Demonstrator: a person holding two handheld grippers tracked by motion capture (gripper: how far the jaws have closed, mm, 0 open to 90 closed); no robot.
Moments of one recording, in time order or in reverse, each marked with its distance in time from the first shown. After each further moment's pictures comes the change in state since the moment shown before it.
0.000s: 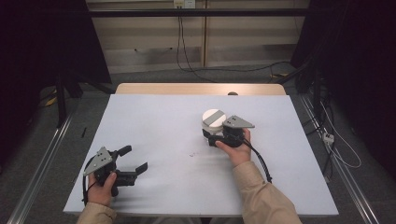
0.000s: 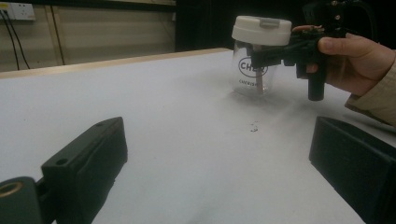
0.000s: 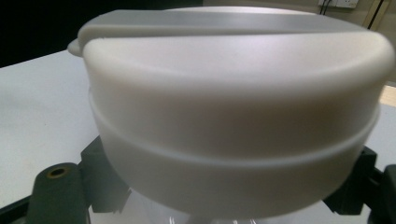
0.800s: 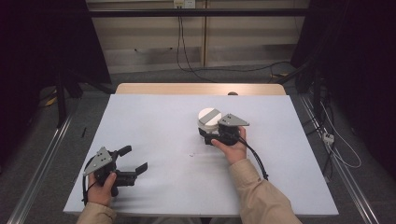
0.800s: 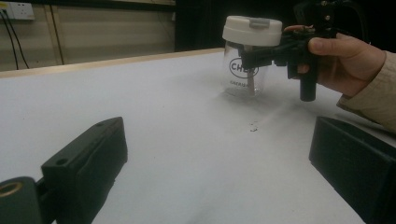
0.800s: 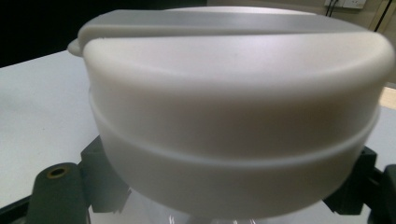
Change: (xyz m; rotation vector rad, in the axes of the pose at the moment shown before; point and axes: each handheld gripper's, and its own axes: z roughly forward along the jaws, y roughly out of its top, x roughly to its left) left arm 0.000 0.000 0.000 0.000 -0.003 0.002; right arm 0.006 0.003 0.014 0.003 0.014 -0.014
